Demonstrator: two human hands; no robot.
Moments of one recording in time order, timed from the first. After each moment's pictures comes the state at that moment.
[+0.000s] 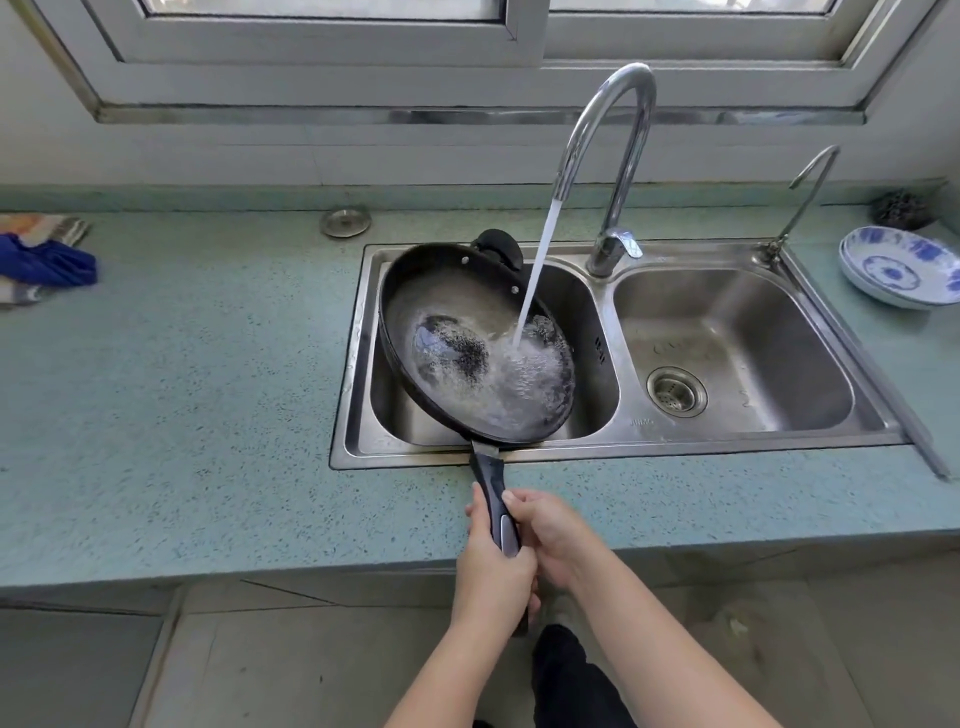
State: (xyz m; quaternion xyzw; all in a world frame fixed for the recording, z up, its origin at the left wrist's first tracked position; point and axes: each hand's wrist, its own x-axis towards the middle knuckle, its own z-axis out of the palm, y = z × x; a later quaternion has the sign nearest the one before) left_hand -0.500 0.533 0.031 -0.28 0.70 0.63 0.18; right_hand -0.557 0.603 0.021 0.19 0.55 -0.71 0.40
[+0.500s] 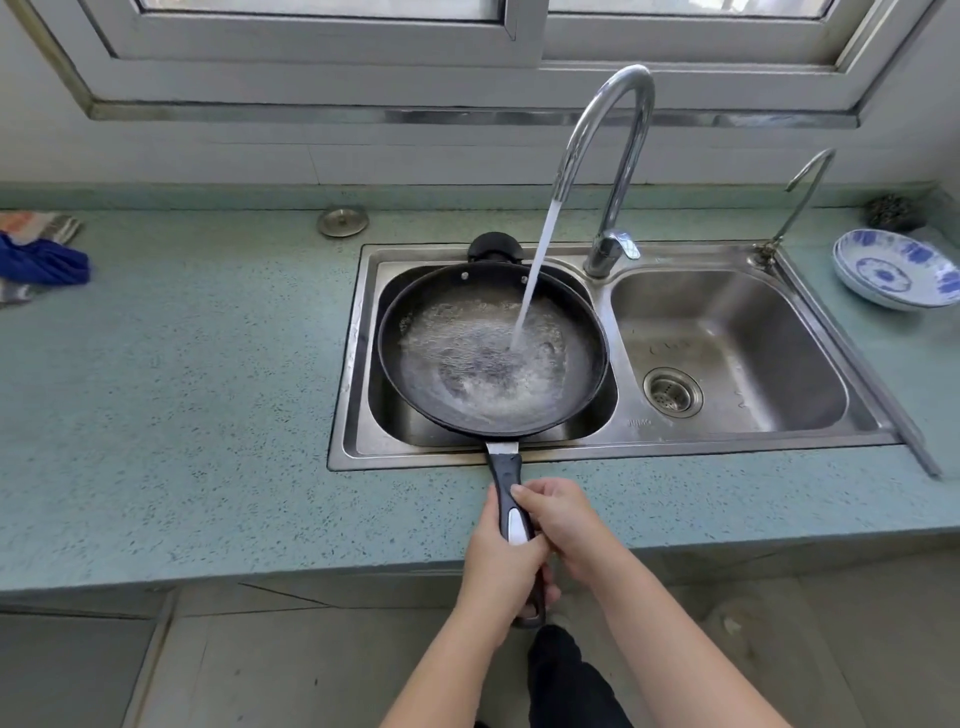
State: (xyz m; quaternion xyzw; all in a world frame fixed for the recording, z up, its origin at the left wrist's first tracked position) left_hand -0.510 0.536 0.038 -0.28 0.64 0.68 0.20; right_hand -0.560 0.614 0.036 0.16 0.70 -0.62 0.30
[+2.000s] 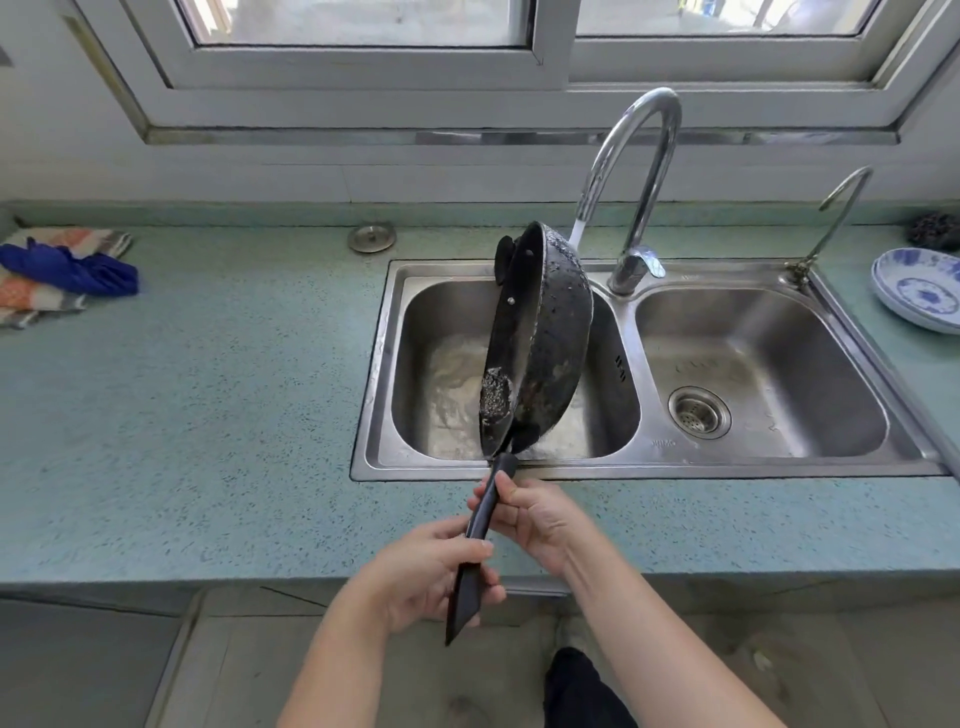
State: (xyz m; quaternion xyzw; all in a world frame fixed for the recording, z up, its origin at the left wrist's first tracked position) left_hand -0.515 0.445 0.068 -0.23 0.56 0.71 0.37; right_hand -0.579 0.582 0.028 0.17 0.47 -0.79 0.35
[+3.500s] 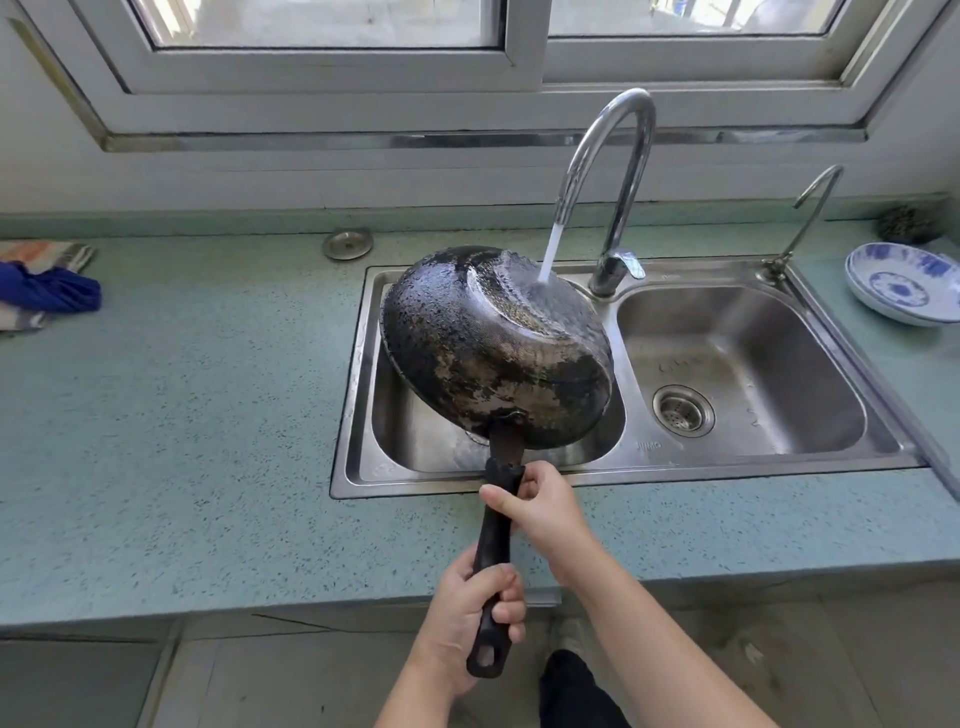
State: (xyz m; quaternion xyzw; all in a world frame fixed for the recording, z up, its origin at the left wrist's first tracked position) left_hand -0.501 0.500 0.024 -0.25 0.35 0.87 0.22; right_hand -0.583 0.598 0.028 0.09 0.77 -0.60 0.19
